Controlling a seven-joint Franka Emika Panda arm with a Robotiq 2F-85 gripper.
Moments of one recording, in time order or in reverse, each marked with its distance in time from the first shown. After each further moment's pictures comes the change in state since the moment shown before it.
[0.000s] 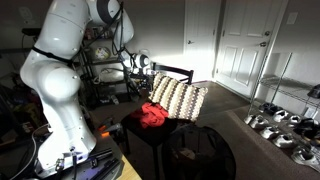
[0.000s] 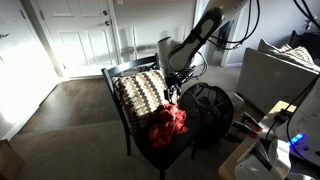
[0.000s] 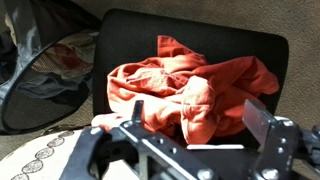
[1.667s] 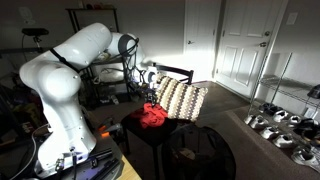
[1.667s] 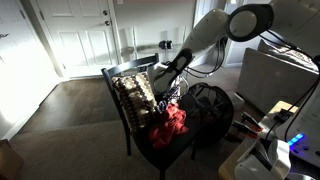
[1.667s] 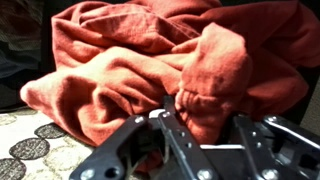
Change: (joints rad) arm 0.018 0.497 -0.016 0.512 0.017 -0.028 -0.095
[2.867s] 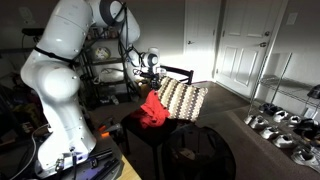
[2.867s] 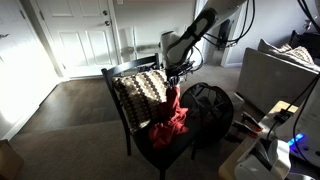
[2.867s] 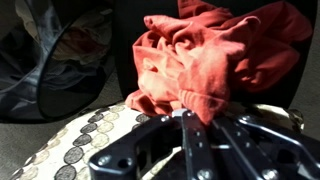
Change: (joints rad) arm -0.033 -0.466 -0.081 -0.413 0.046 0.058 0.101
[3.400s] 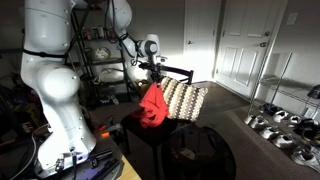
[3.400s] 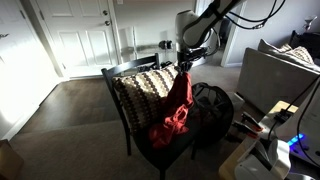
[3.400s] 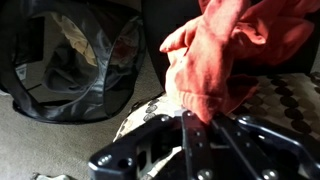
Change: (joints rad) arm -0.003 -0.300 -0.079 -0.241 -0.036 0.024 0.152
